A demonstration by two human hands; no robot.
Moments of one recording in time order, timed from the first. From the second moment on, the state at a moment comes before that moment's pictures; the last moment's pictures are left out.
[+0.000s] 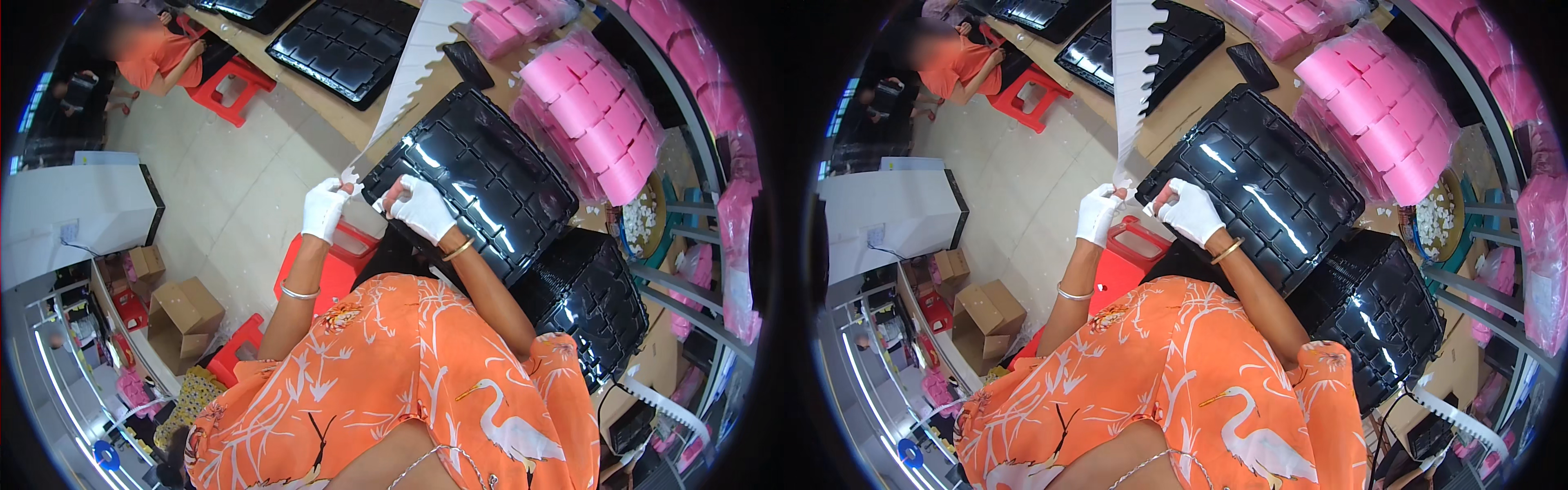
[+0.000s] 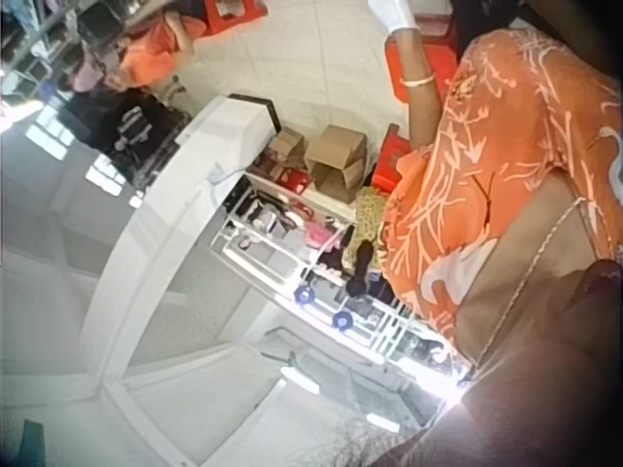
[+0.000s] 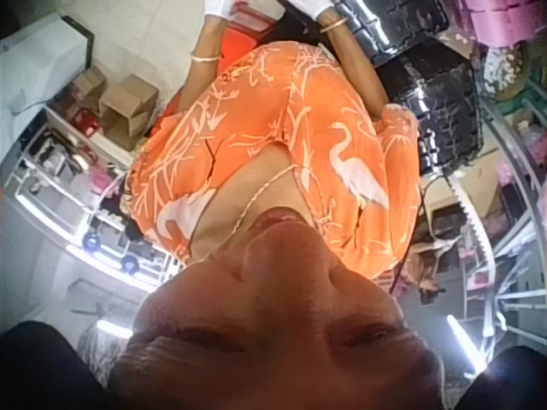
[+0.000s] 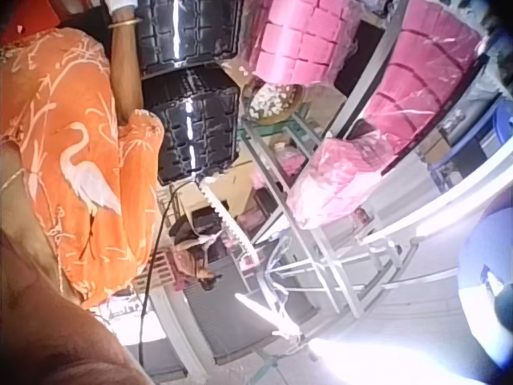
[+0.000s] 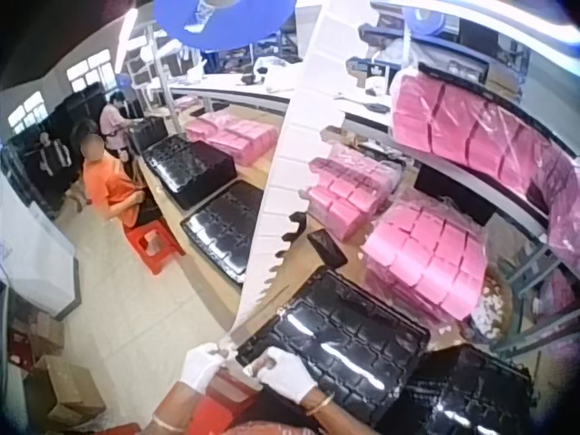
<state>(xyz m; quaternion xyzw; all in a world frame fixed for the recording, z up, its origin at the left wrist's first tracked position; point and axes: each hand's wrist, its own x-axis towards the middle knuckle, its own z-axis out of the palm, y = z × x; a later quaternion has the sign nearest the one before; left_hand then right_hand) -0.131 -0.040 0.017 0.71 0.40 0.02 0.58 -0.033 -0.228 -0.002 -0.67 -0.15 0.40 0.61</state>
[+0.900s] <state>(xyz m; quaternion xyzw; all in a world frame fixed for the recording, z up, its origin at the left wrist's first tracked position) -0.154 -0.056 0.030 0.81 0.40 0.07 0.43 -0.048 -0.227 0.030 -0.81 -0.16 0.26 0.50</state>
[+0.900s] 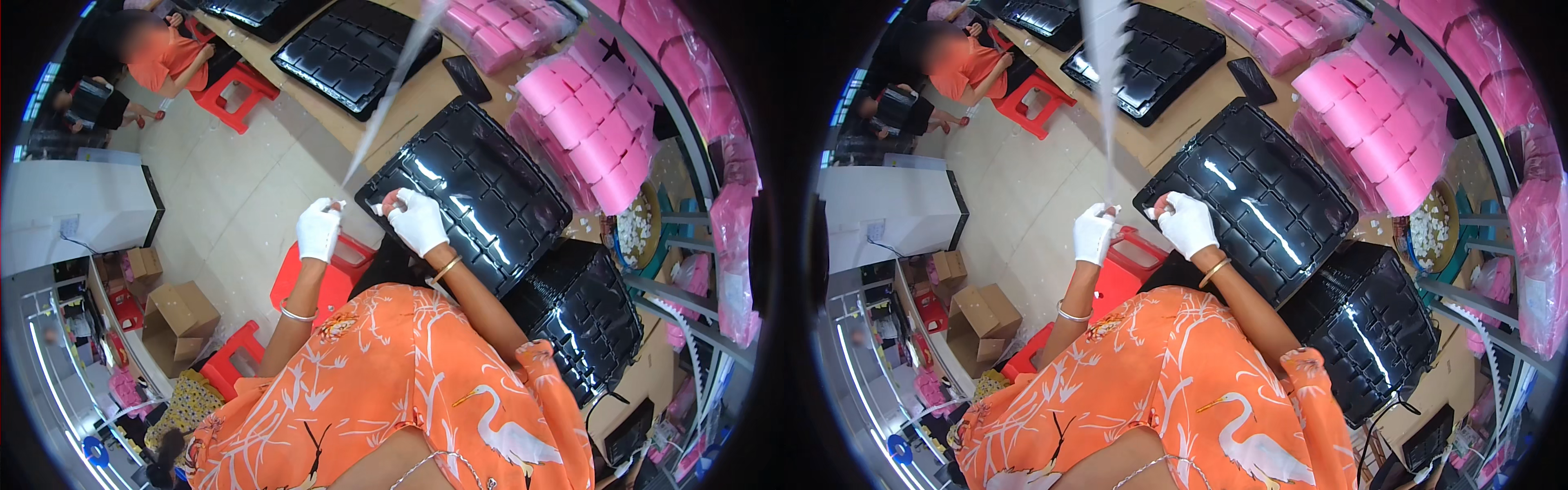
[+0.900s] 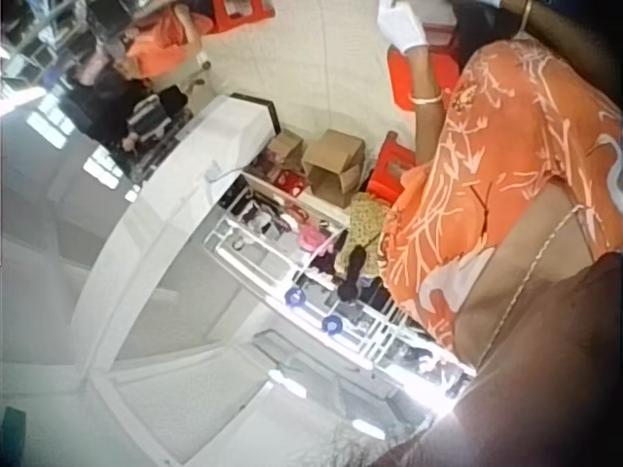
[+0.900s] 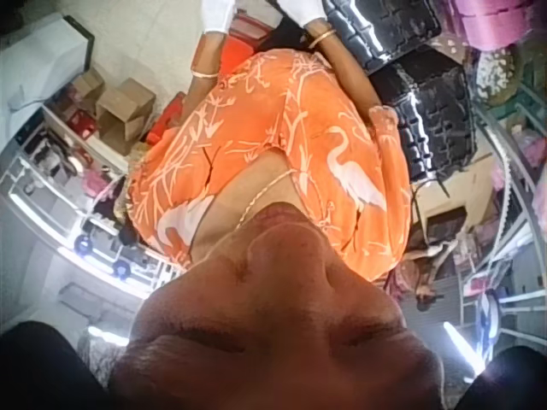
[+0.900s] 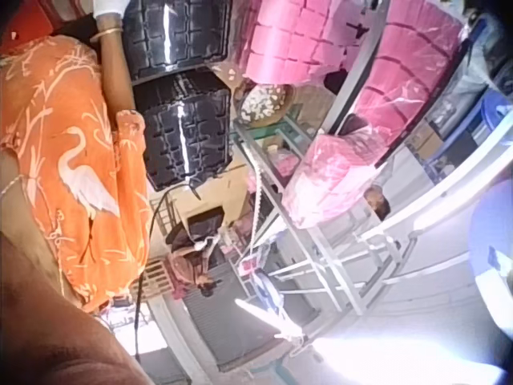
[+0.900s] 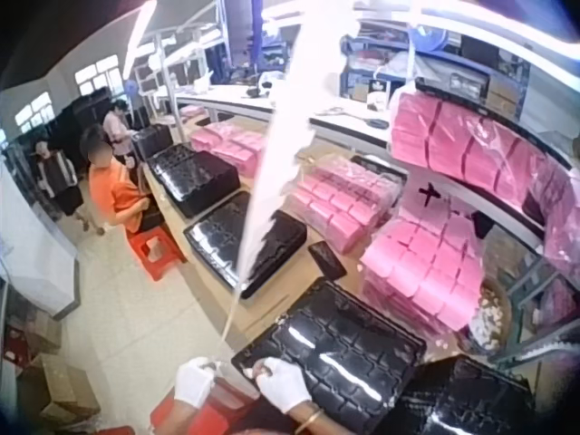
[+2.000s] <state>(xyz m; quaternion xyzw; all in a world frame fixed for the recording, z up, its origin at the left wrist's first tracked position) -0.136 -0.055 -0.018 0.83 0.33 0.02 0.45 -0.027 -0.194 -0.009 -0.91 -0.33 0.19 0.18</state>
